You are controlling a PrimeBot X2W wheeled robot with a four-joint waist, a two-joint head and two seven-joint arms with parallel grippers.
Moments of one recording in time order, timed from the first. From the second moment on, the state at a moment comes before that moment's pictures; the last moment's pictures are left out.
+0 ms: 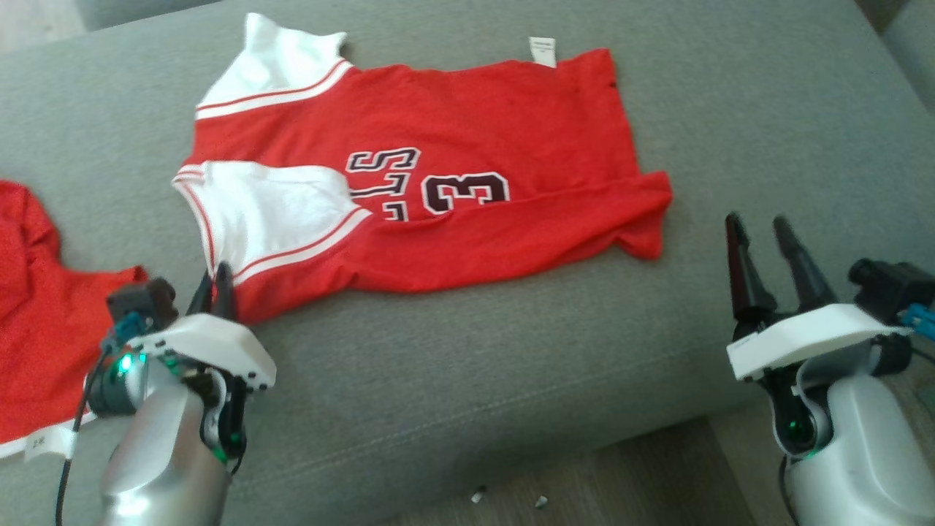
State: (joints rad) left arm -0.43 0.14 -0.20 0.81 -0.41 0.03 -0.24; right arm -0.27 -0.16 0.12 0.40 0.36 0.12 -0.06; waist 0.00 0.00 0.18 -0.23
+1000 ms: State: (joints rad) left arm -0.36 0.15 -0.26 0.46 -0.36 0.04 -0.24; right arm -0.56 -0.10 0.02 0.96 0.36 0.12 0.03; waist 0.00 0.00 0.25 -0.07
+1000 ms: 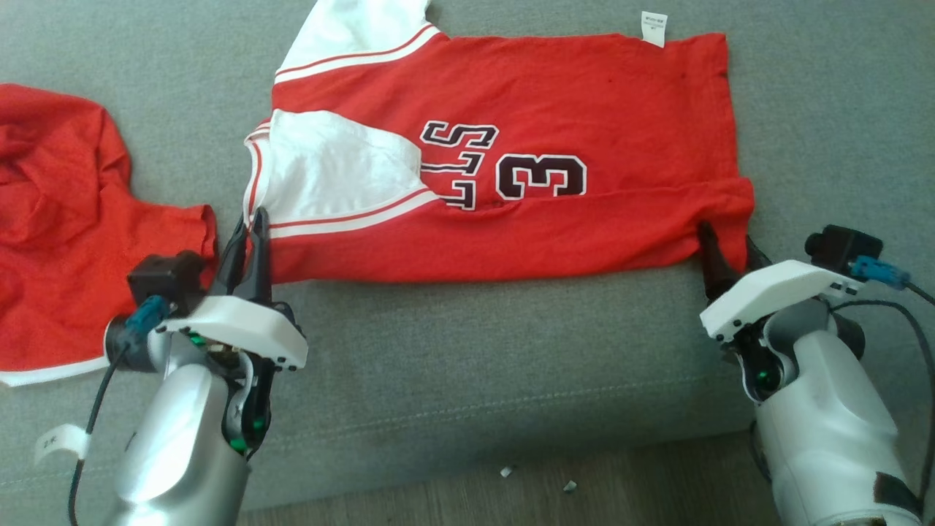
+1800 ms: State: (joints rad) left arm -0.27 0.15 -0.32 0.51 -0.39 0.03 -0.14; right arm -0.52 -0.33 0.24 0.92 0.46 0.13 0.18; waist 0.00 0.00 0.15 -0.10
